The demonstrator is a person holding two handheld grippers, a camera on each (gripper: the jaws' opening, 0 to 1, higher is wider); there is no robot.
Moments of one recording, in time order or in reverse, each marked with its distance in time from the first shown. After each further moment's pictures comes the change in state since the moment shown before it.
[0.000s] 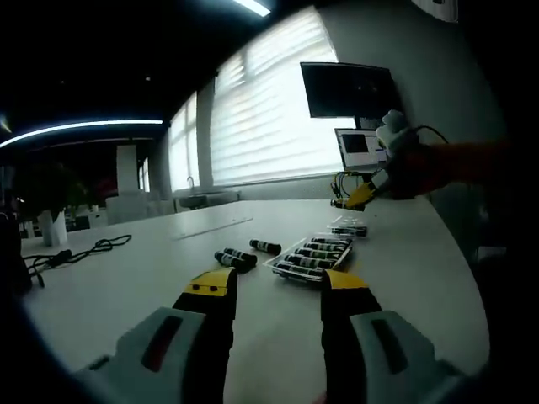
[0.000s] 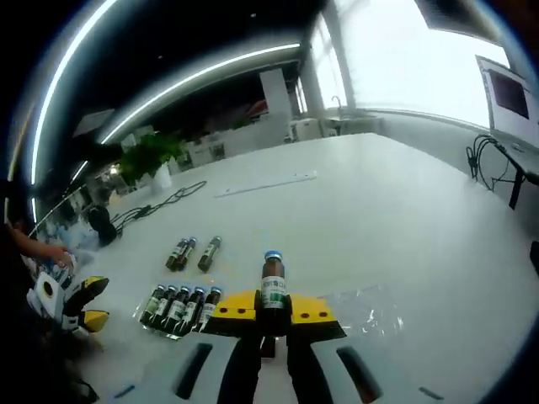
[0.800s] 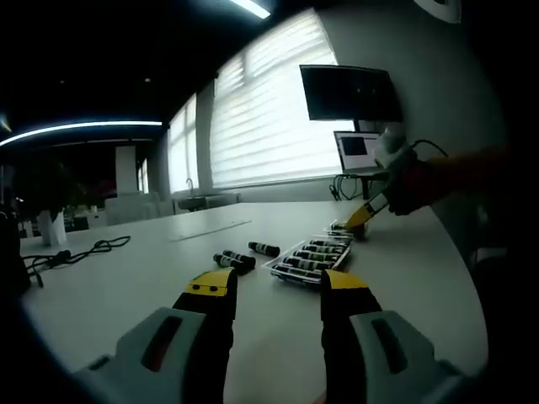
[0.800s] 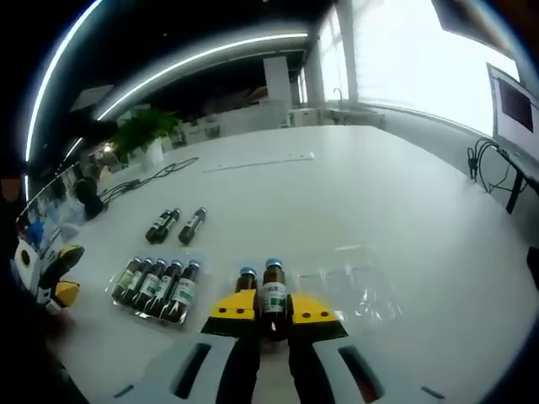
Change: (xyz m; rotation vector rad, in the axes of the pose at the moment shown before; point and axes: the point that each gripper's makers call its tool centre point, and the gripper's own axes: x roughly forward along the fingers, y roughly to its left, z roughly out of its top) left arm -0.001 -0.002 0.003 -0.002 -0.012 -0.008; right arm 0.008 -0.002 -0.016 -0.050 0.024 -0.049
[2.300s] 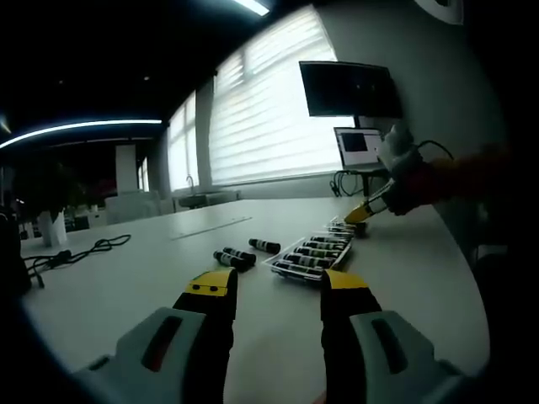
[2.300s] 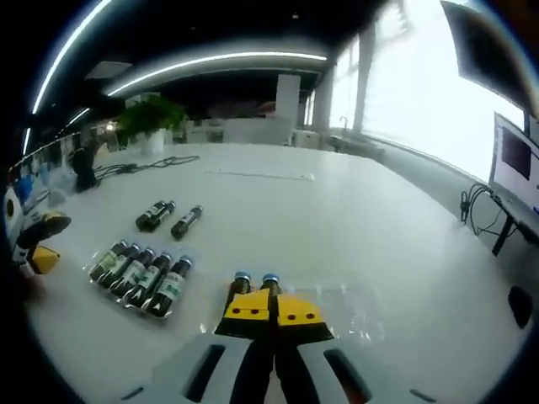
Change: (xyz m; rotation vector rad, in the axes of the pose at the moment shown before) left arm 0.001 0.001 -0.003 0.006 0.017 0.004; right arm 0.006 -0.001 0.003 -0.205 -0.081 -0.080
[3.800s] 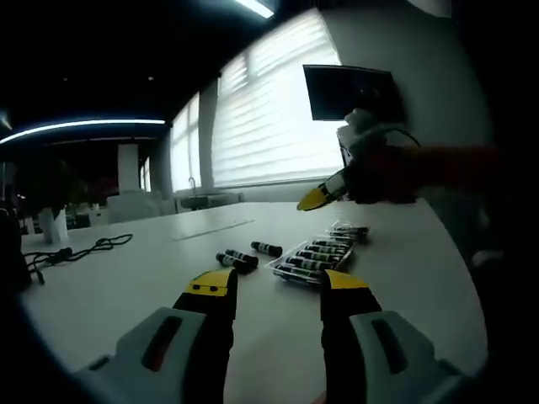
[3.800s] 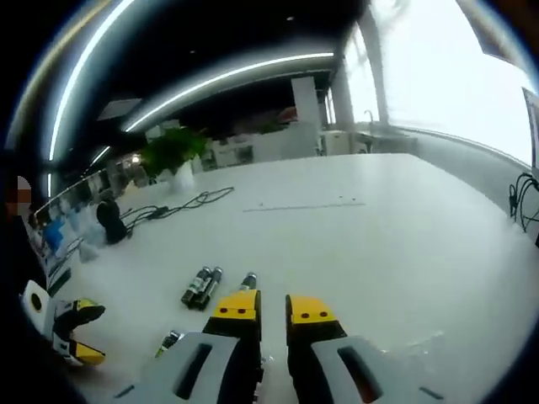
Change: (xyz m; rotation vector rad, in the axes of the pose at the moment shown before) left arm -0.002 0.002 0.004 -0.018 -0.024 0.010; right arm 0.051 0.058 0.079 0.154 -0.017 0.227
